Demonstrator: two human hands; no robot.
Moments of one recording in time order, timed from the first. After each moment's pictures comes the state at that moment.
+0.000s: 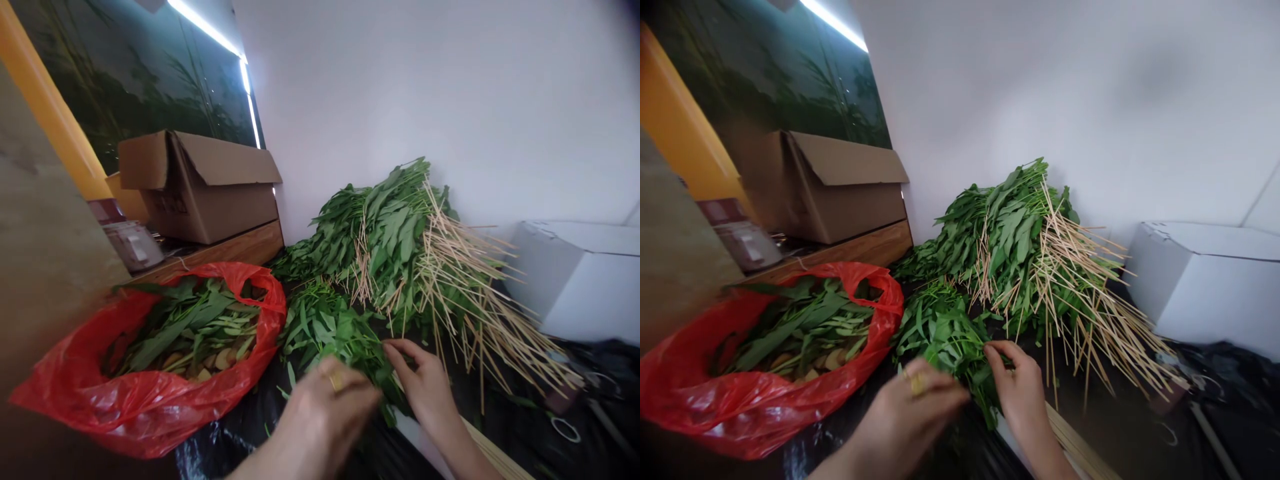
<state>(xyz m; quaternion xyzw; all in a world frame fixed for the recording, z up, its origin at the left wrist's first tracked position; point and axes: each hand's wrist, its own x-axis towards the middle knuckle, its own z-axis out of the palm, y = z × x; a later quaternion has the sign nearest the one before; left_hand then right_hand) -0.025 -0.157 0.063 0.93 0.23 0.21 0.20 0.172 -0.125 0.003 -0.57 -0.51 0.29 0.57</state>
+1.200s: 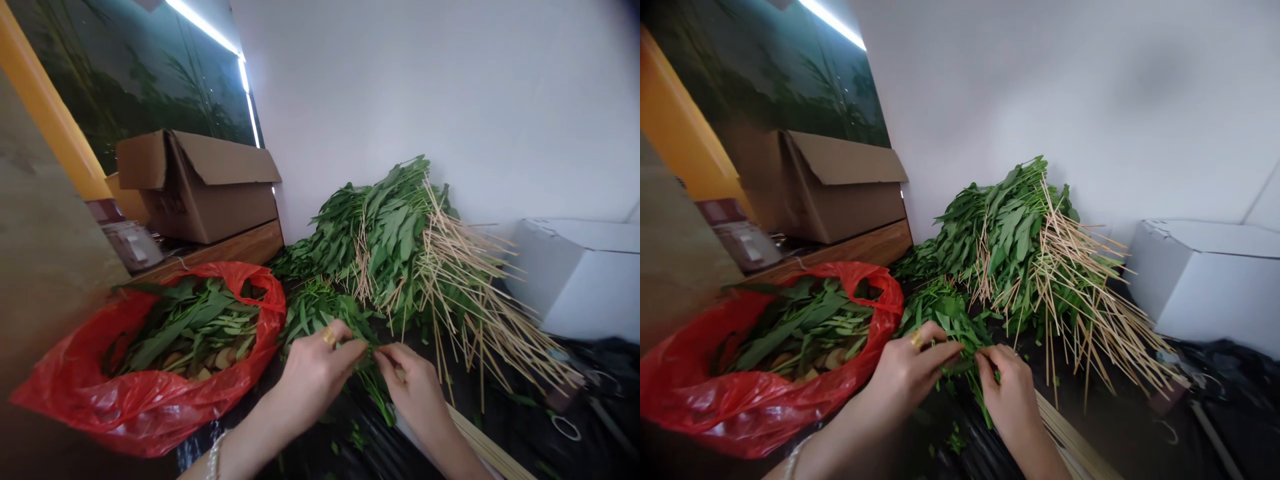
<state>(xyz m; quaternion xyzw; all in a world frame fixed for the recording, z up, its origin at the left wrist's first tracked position) -0.018 -0.113 0.070 0.89 0.31 0.32 -0.06 0.165 -0.127 -0.007 -0.53 -0.66 0.15 0.51</state>
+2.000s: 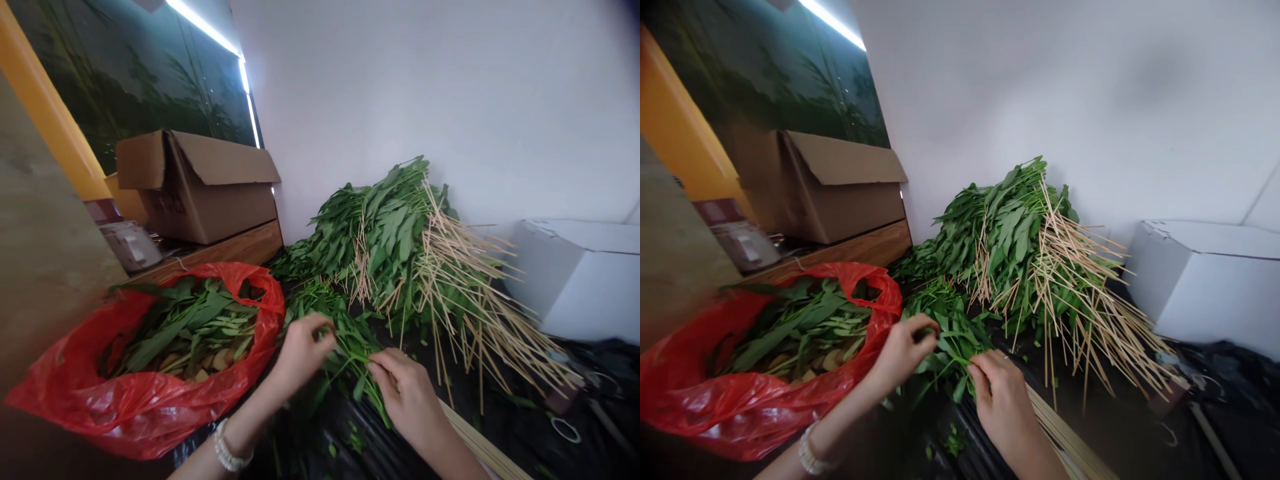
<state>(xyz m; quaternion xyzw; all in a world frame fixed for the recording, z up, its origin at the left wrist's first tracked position) -0.031 -0.066 0.048 0.79 0.44 0.40 0.17 0.163 -0.132 -0.003 -0.49 -0.73 0.11 0.45</state>
